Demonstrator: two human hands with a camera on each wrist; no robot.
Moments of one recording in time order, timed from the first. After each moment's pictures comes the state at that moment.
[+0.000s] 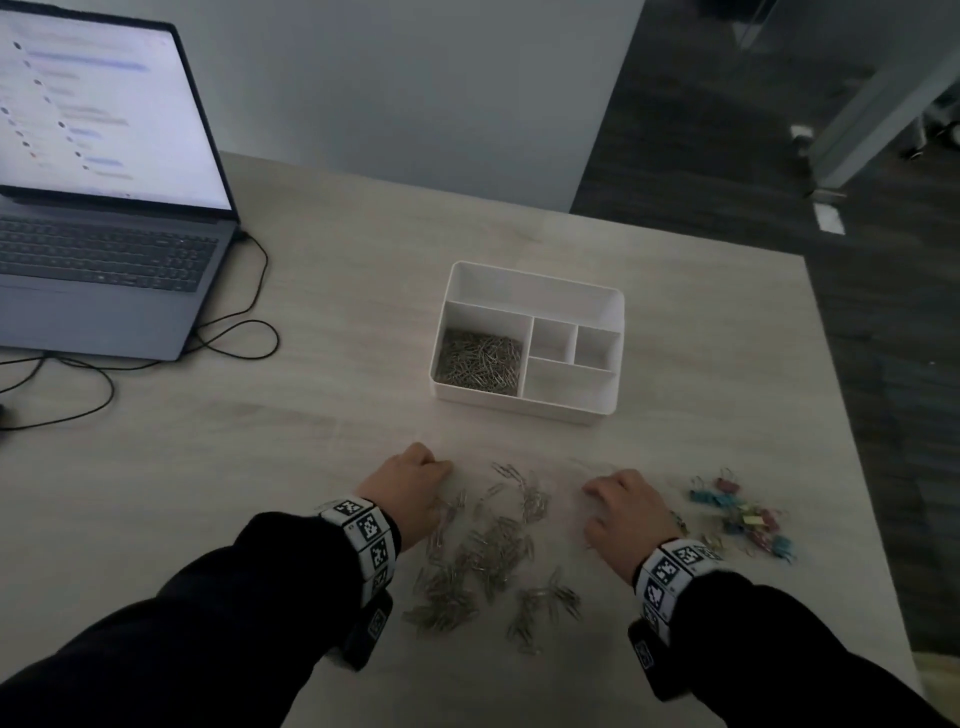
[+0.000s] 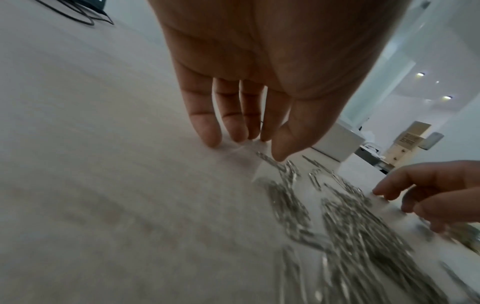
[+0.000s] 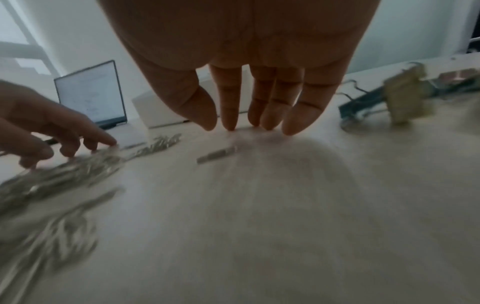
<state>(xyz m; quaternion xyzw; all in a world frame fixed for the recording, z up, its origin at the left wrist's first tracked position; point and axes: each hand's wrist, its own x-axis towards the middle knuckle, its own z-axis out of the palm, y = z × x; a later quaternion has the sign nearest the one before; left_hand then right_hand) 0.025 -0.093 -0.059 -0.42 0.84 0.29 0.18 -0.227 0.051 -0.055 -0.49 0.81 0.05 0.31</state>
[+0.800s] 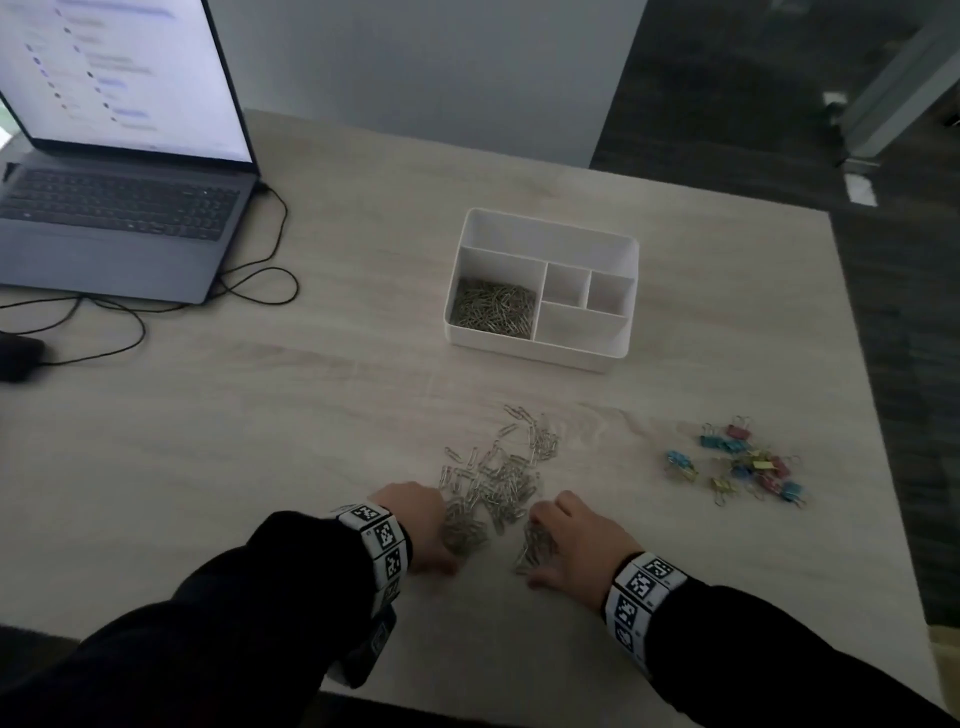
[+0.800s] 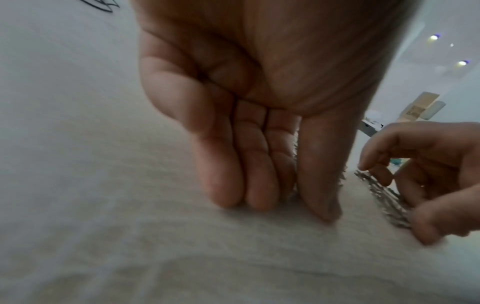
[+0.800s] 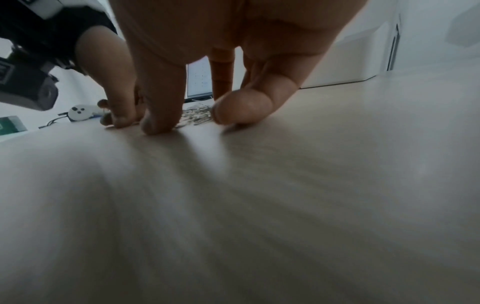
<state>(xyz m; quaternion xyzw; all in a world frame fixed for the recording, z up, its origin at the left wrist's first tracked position) 0.044 -0.016 -0.063 -0.40 0.80 0.24 0.38 -0.153 0.107 -0.073 -0.64 0.67 0.07 0.36</state>
